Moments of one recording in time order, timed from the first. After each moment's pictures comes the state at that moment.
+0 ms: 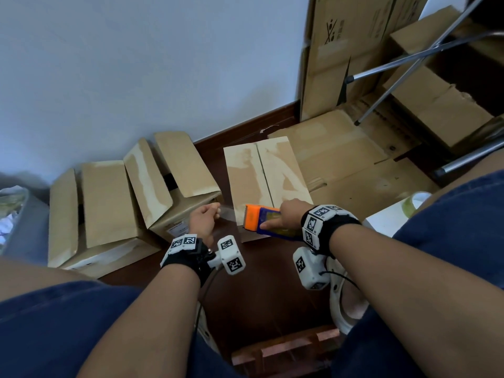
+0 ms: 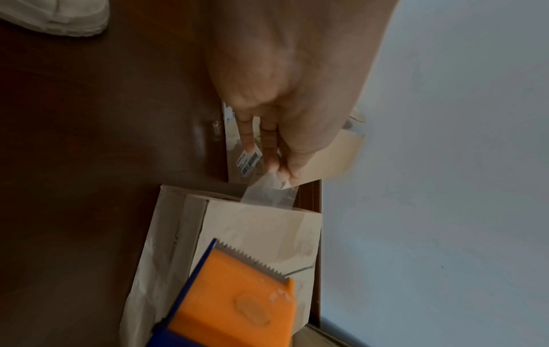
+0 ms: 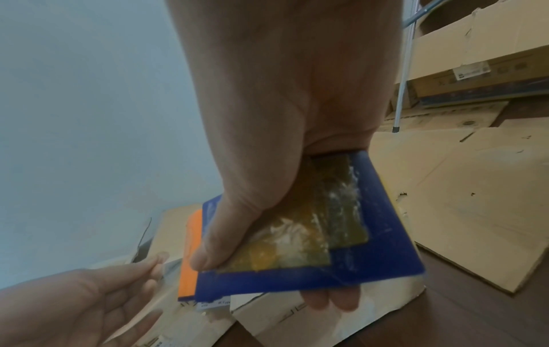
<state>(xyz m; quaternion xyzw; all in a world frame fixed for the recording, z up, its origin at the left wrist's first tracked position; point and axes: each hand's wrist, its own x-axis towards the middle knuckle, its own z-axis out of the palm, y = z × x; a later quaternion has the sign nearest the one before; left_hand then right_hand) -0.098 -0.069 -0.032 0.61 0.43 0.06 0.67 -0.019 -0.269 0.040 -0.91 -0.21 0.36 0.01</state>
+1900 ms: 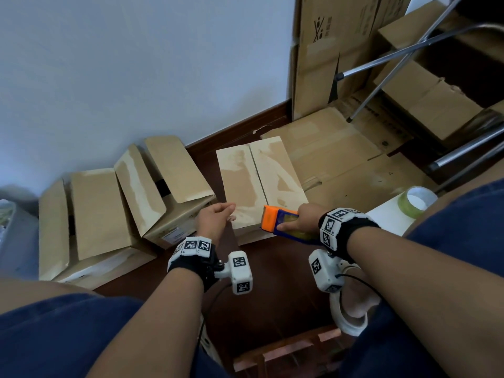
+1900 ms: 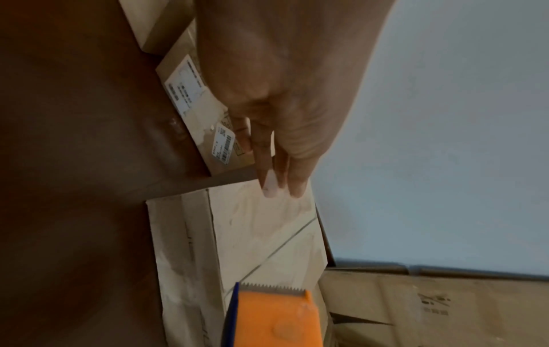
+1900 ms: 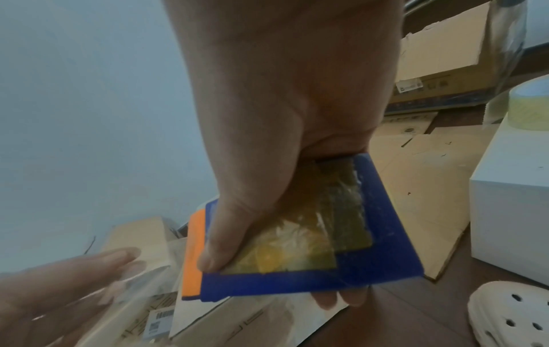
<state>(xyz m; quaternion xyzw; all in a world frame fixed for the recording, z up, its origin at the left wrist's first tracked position) -0.086 -0.086 -0.029 0.68 0.32 0.00 0.65 -0.007 -0.309 0.025 -0.92 -0.15 0.36 0.02</state>
